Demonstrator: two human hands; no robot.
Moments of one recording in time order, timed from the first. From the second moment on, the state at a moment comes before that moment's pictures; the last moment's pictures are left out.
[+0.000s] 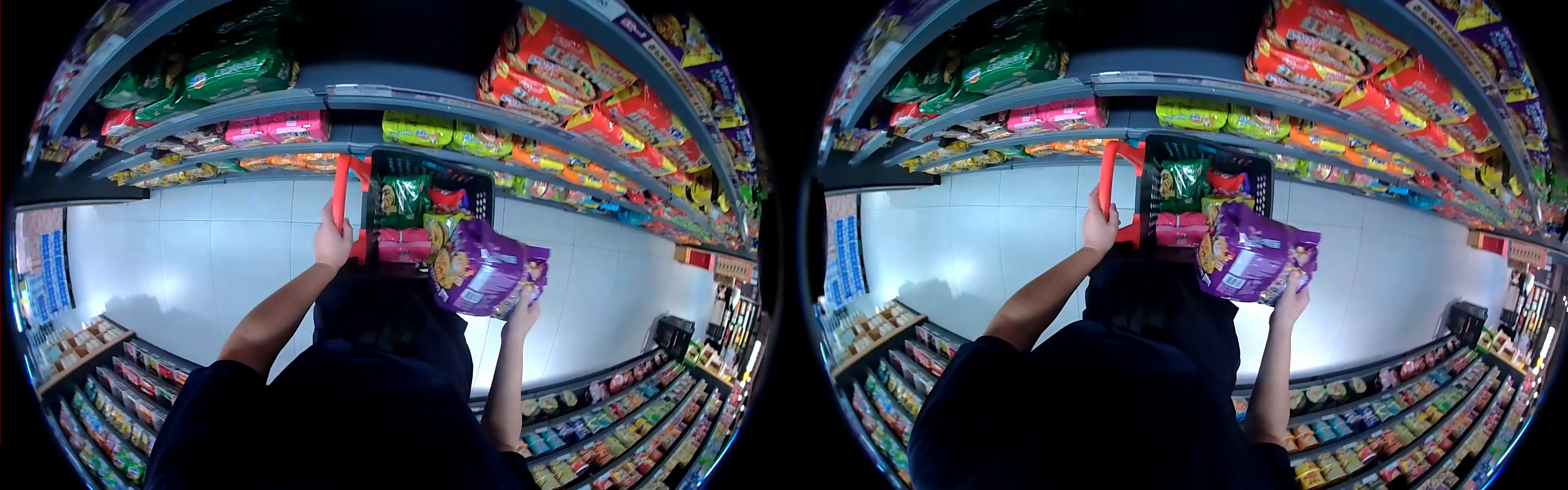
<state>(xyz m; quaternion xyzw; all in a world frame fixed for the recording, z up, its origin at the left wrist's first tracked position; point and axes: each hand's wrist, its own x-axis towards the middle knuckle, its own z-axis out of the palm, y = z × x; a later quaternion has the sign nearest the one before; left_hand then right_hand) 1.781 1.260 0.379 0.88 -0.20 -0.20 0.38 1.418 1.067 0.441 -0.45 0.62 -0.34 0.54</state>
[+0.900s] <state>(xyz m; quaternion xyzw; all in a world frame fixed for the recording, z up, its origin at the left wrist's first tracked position) 1.754 1.242 0.377 0.89 -0.23 -0.18 0.35 1.610 1.025 0.135 -0.79 0.52 0.05 0.33</state>
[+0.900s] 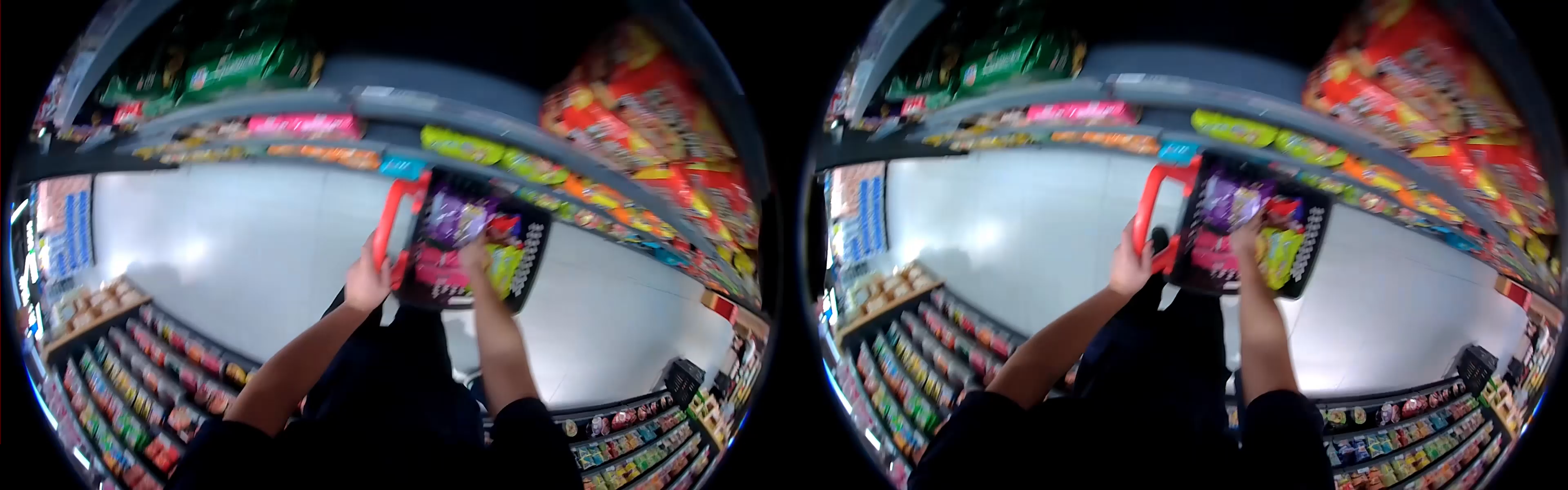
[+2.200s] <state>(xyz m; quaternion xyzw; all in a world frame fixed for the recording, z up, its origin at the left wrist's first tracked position) 1.768 1.246 0.395 0.86 -0.40 -0.10 0.29 1.576 0.770 0.945 -0.70 0.25 -0.65 -0.15</state>
